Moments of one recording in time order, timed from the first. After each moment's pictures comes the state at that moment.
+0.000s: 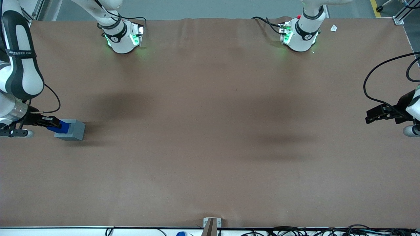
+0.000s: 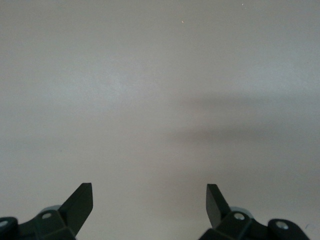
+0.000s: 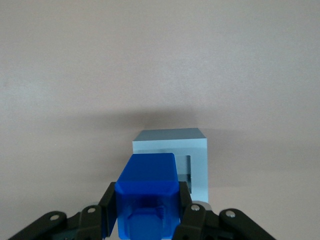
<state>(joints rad) -0.27 0.26 -0.05 -1.98 0.07 2.24 -0.32</state>
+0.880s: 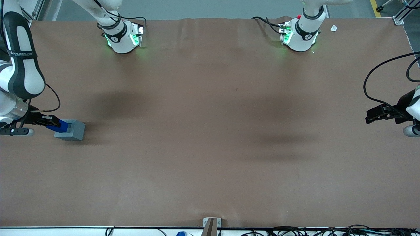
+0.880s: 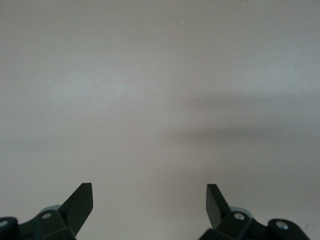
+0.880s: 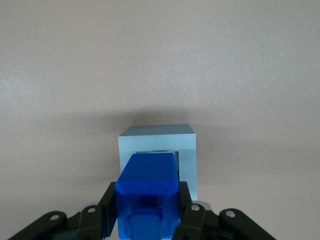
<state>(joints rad) -0.28 0.26 -0.05 -2.01 0.05 2.27 -0.33</state>
